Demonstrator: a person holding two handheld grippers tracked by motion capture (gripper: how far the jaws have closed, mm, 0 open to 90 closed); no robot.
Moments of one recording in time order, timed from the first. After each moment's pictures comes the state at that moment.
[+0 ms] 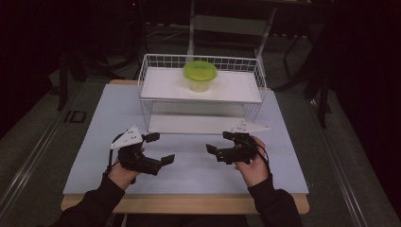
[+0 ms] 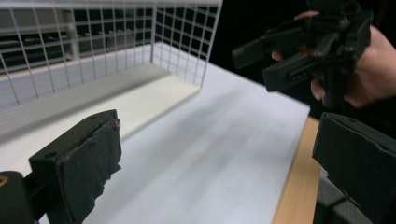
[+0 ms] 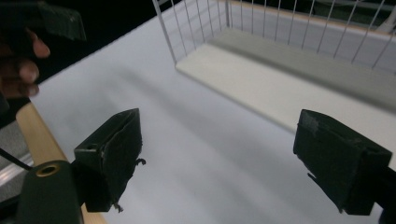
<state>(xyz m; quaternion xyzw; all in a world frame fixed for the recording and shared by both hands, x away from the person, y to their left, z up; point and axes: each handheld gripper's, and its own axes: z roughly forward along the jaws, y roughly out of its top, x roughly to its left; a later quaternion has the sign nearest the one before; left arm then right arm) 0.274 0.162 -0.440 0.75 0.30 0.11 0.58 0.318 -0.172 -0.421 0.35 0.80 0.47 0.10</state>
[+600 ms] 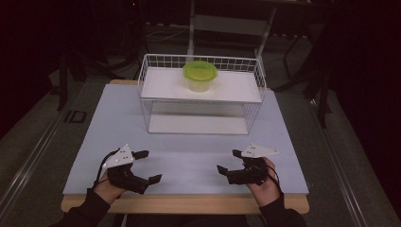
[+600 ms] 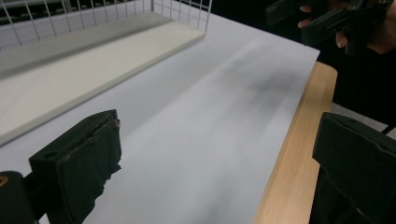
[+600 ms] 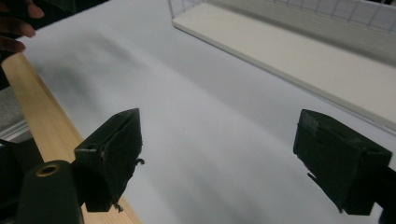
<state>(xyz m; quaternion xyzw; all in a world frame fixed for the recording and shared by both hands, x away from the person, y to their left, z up) 0.252 0.191 -0.485 0.79 0.29 0.11 0.53 0.283 -0.207 -0.461 0.33 0.82 0.46 0.12</state>
